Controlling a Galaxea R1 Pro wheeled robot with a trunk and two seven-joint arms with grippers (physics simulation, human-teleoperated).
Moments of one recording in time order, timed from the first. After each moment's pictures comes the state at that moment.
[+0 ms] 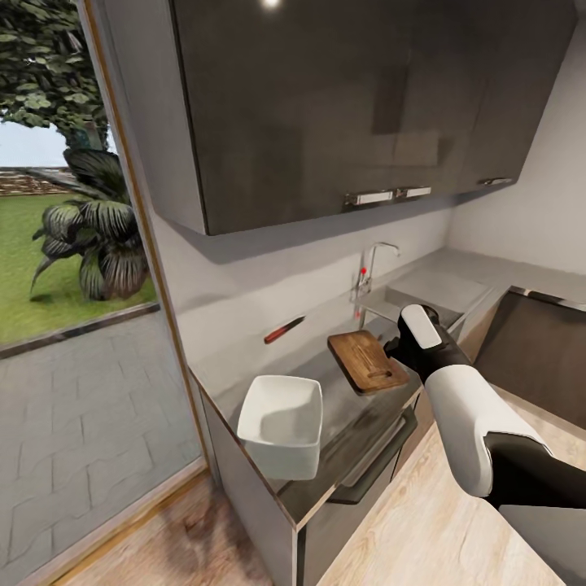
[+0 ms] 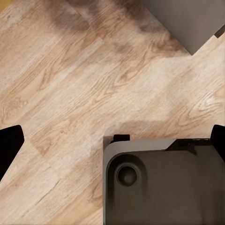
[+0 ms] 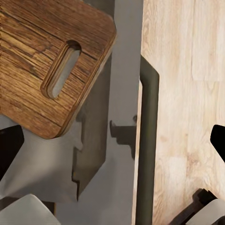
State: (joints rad) left arm 0.01 0.00 -0.05 -0.30 0.00 -0.31 0.09; right arm -1.17 0.02 -0.13 -0.61 -0.89 0.70 -1.10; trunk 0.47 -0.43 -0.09
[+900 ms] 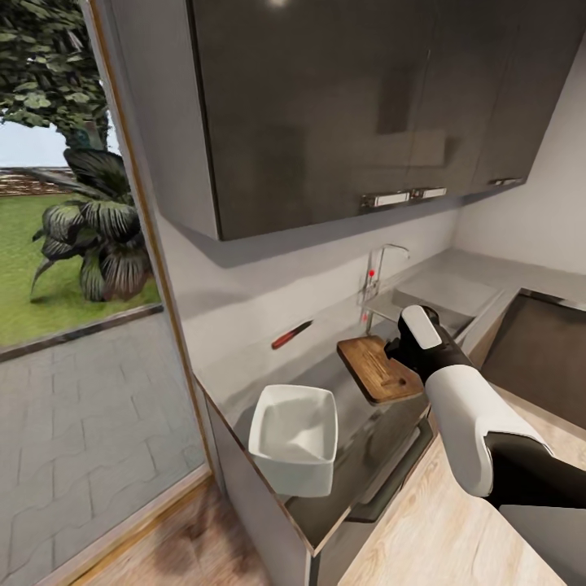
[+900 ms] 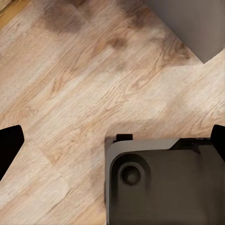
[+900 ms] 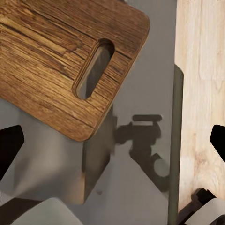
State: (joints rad) left arm 0.01 0.01 -0.05 -0.30 0.00 -0.31 0.09; right arm -1.17 0.02 -0.13 -0.60 -0.89 0.70 -1.10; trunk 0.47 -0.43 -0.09
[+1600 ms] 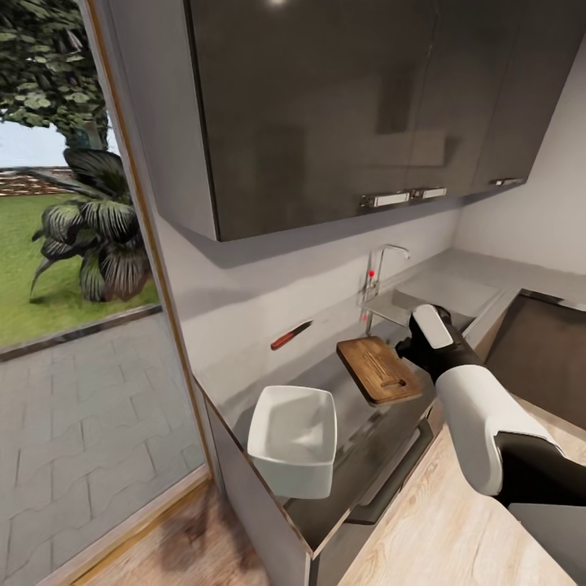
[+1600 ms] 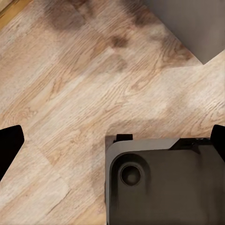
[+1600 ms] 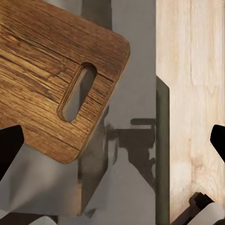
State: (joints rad) left arm 0.01 0.01 -0.05 -0.30 0.00 -0.31 0.09; right arm -1.17 -0.02 -0.14 -0.61 -0.89 0.70 -1.10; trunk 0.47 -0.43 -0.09
